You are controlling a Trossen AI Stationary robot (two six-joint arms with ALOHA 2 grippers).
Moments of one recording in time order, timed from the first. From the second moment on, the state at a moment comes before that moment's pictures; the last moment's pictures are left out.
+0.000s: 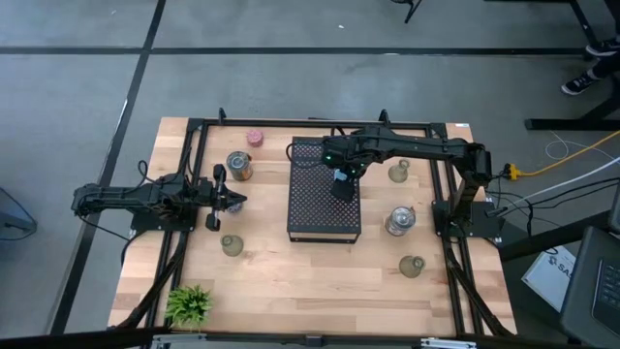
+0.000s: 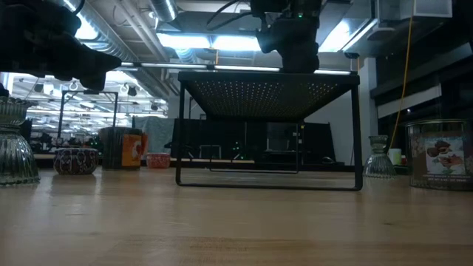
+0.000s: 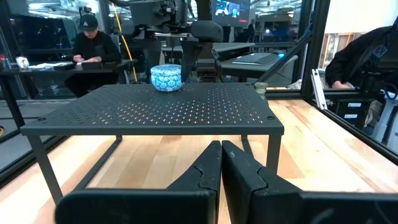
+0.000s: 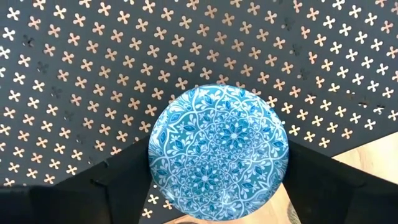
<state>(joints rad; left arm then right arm) 0.03 0.03 0.01 0.02 -0.01 0.00 -0.14 1.83 1.71 -1.27 0.07 0.24</state>
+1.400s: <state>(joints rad) 0.03 0.03 0.01 0.02 -0.01 0.00 -0.14 1.70 1.70 -1.26 0.08 0.22</state>
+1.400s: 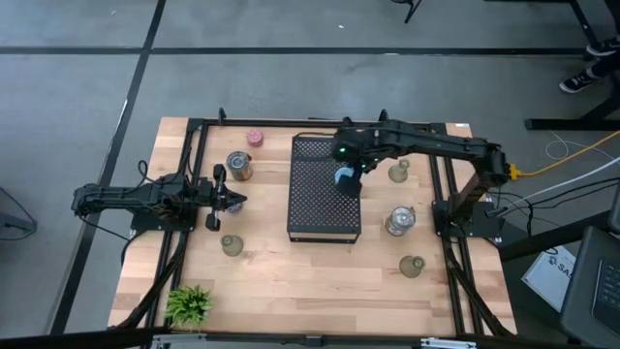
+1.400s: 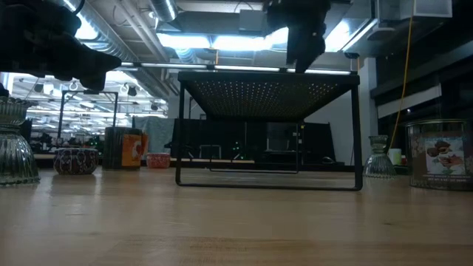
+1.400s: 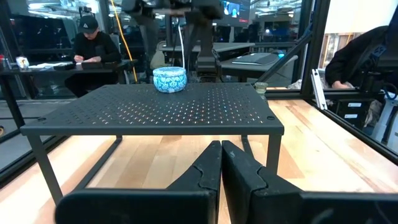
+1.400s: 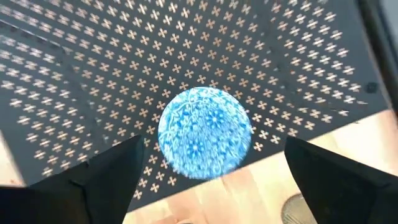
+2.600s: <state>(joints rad) 0.03 0.03 0.01 0.02 -0.01 0.00 -0.46 1.34 1.23 -1.24 0.15 0.33</state>
